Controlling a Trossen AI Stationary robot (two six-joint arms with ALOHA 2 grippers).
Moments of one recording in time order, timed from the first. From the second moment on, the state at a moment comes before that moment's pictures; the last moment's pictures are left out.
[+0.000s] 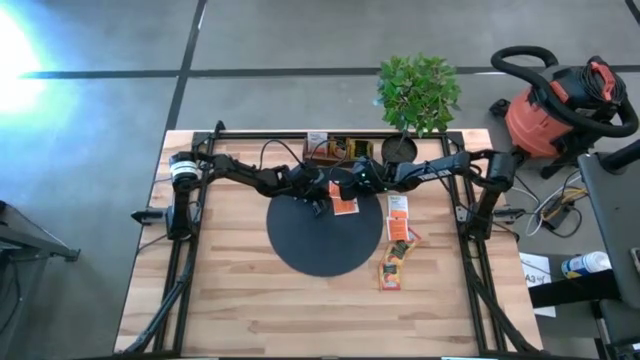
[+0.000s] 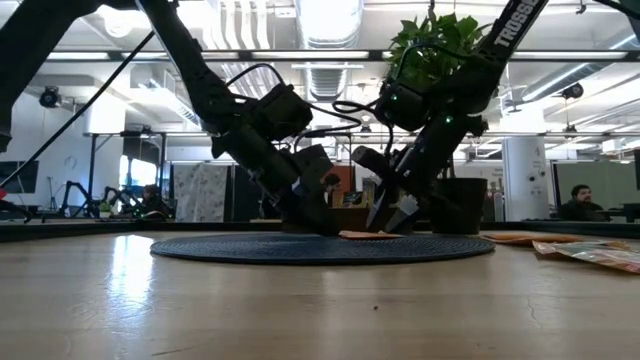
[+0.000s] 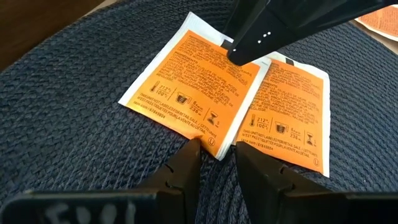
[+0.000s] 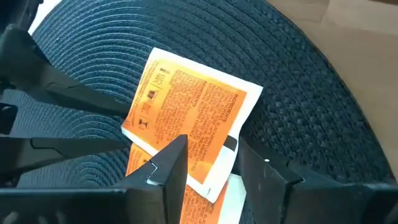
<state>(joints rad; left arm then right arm) 0.30 1.95 0.98 0.24 0.10 -0.24 -0.35 1.80 0.85 0.02 -0.01 0.96</state>
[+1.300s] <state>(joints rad) 0.30 1.76 0.96 0.04 0.00 -0.26 -0.36 1.73 1.22 -0.27 0.02 0.62</state>
